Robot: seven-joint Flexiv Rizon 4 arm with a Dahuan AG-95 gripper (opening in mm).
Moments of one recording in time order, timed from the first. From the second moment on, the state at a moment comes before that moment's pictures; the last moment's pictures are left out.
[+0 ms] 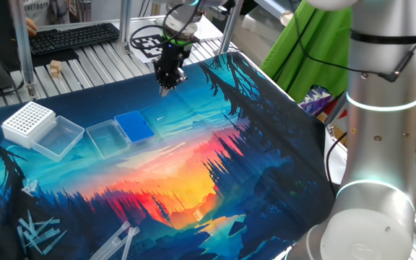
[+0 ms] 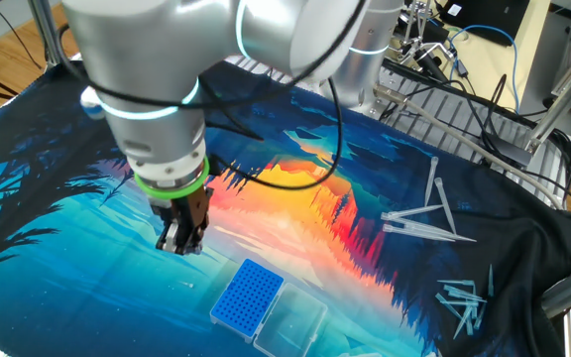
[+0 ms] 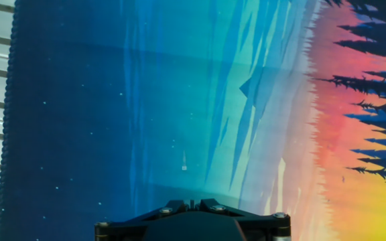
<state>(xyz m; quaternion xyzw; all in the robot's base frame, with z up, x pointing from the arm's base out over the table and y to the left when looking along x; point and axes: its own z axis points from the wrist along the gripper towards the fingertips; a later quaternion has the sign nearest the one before) 0.650 -0.006 0.124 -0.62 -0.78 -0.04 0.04</state>
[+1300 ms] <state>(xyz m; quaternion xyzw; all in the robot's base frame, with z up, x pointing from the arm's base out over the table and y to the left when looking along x) 0.659 -0.002 0.114 -0.62 -0.78 -0.03 0.04</state>
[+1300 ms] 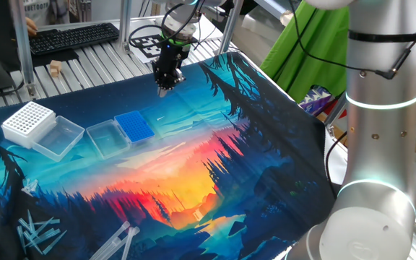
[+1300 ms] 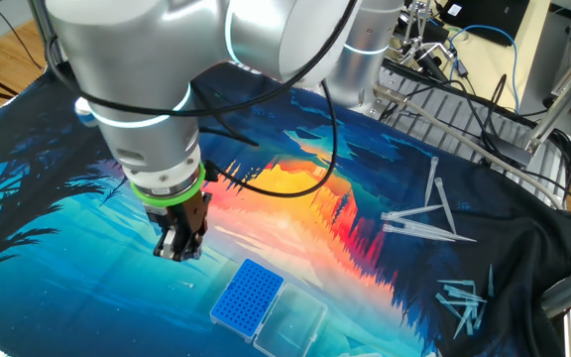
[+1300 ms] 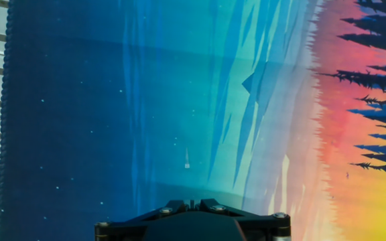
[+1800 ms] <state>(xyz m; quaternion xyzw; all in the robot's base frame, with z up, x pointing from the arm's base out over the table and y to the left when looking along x) 0.662 -0.006 0.108 -0.62 -0.79 -0.03 0.04</state>
